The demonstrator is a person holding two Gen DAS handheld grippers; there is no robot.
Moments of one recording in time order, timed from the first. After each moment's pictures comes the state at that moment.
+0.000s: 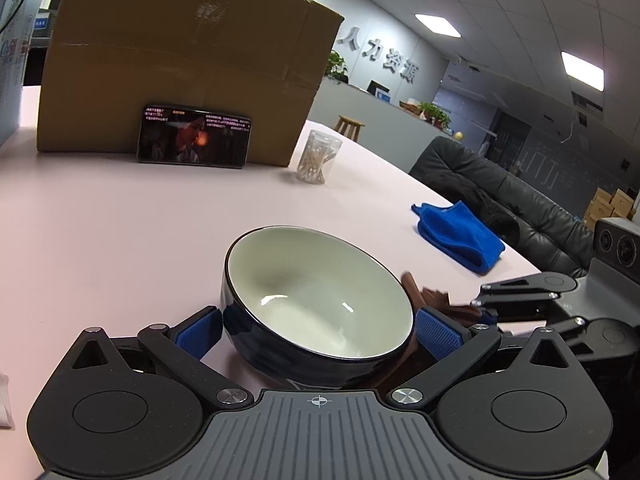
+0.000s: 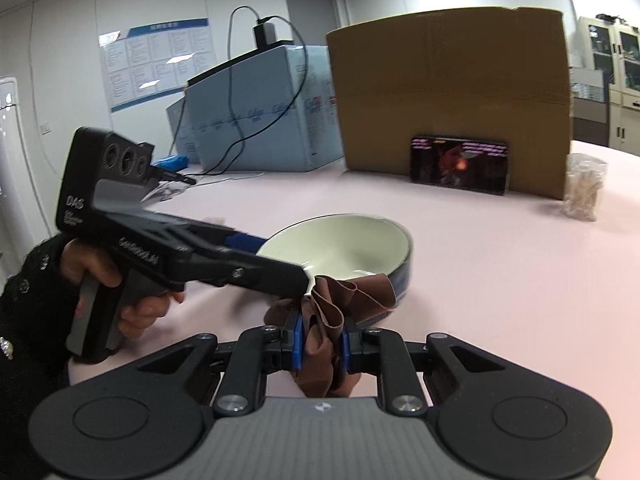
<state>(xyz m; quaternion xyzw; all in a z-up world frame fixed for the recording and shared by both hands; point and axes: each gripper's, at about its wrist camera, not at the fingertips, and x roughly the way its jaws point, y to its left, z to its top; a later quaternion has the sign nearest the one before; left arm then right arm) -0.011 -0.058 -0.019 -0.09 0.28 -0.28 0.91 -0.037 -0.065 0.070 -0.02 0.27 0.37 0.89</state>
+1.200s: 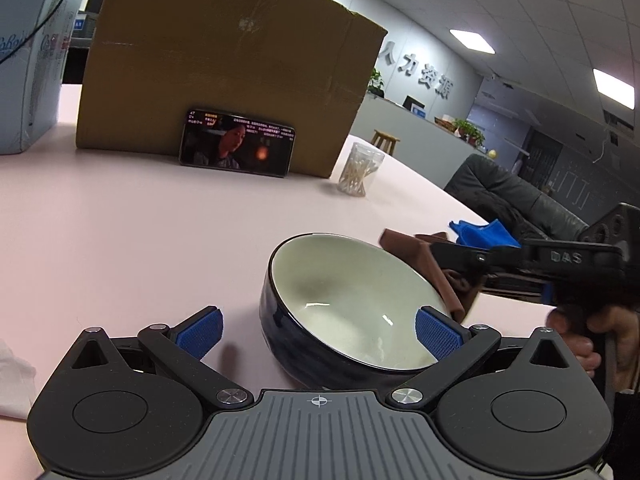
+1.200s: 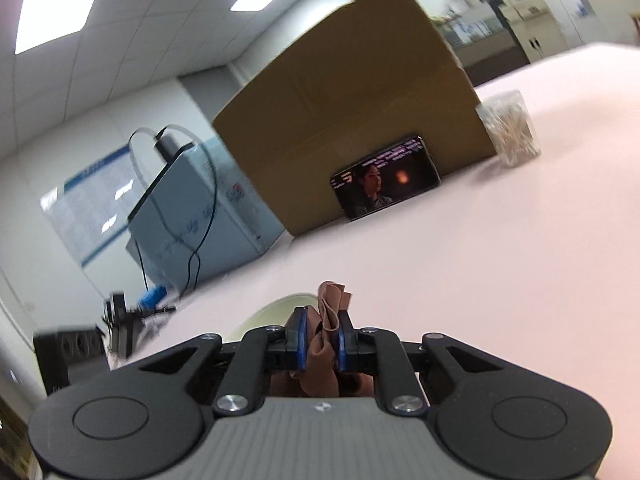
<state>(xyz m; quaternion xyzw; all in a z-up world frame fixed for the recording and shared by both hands) -0.005 -0.043 -0.026 -0.11 0.28 -0.22 0.93 0.038 -0.103 0.048 0.27 0.29 0.30 0.87</state>
